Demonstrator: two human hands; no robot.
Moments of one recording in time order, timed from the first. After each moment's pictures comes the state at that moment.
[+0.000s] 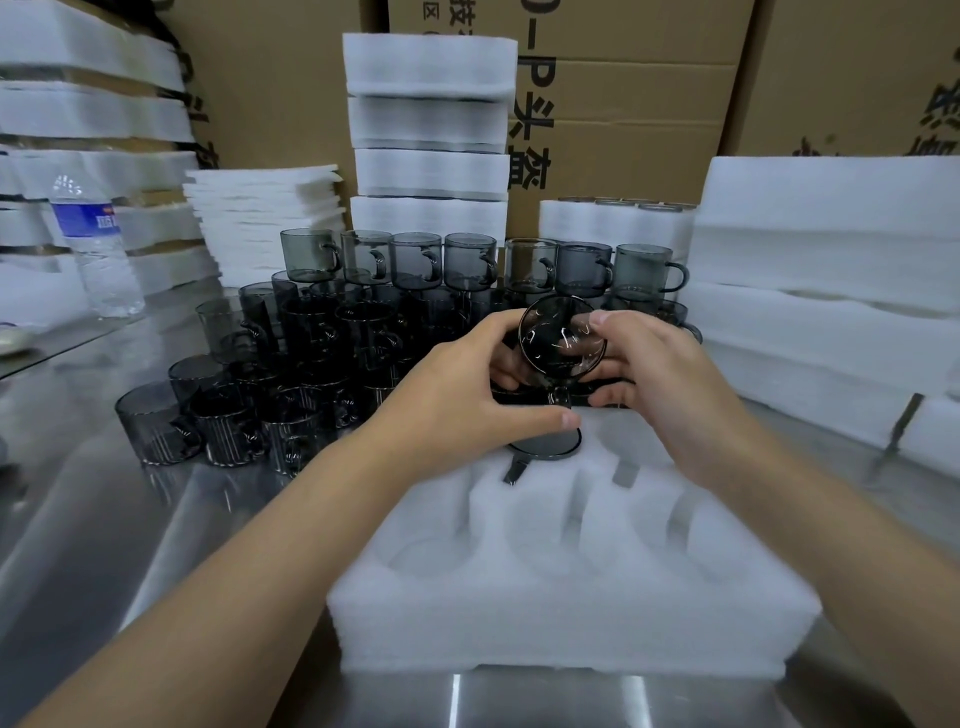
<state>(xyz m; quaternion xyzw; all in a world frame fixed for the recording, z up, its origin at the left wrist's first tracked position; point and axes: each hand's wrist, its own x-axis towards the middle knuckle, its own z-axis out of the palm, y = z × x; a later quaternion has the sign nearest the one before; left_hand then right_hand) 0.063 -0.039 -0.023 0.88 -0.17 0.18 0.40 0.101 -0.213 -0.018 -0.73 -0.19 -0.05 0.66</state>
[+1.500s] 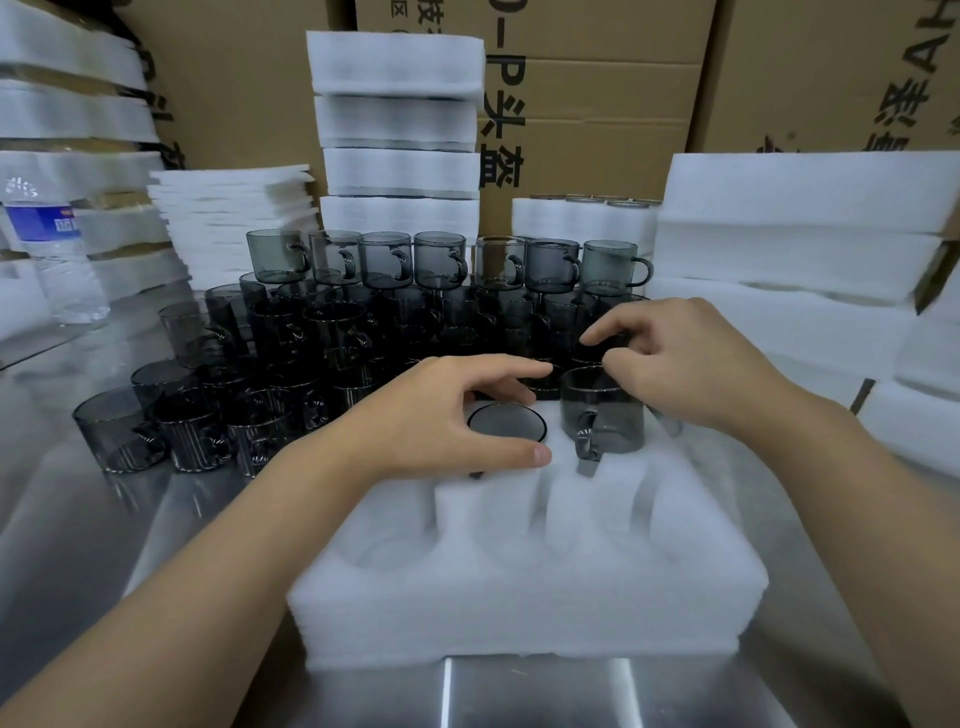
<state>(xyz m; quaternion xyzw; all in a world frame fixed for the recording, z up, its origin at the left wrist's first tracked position) 0.054 -0.040 -0.019 0.91 -0.23 0.07 0.34 0.090 -0.256 0.012 -0.92 -0.23 -0.16 0.27</state>
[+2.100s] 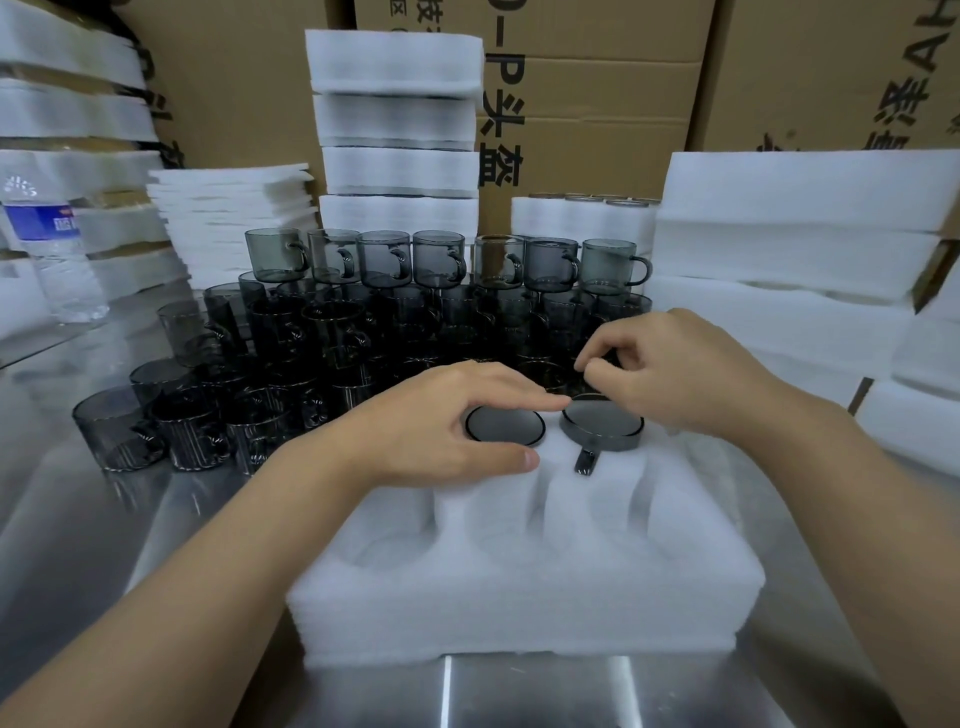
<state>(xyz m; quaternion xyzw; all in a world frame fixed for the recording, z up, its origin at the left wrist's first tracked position) 0.048 -0.041 -0.014 0.91 -0.30 0.03 0.28 0.096 -0.256 0.006 -0.94 -0.24 -0.17 0.17</state>
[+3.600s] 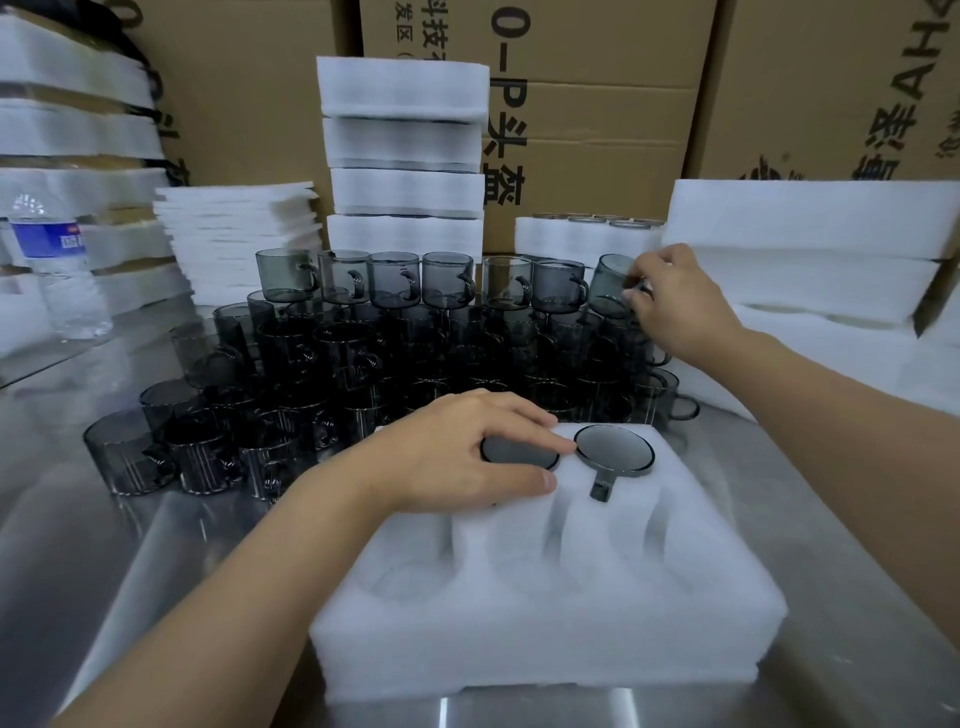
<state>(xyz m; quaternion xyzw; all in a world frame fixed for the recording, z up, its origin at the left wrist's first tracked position) 0.048 -0.040 -0.013 0.92 -0.28 0.00 0.29 0.203 -0.267 0.020 -0.93 -0.14 -0.29 0.18</state>
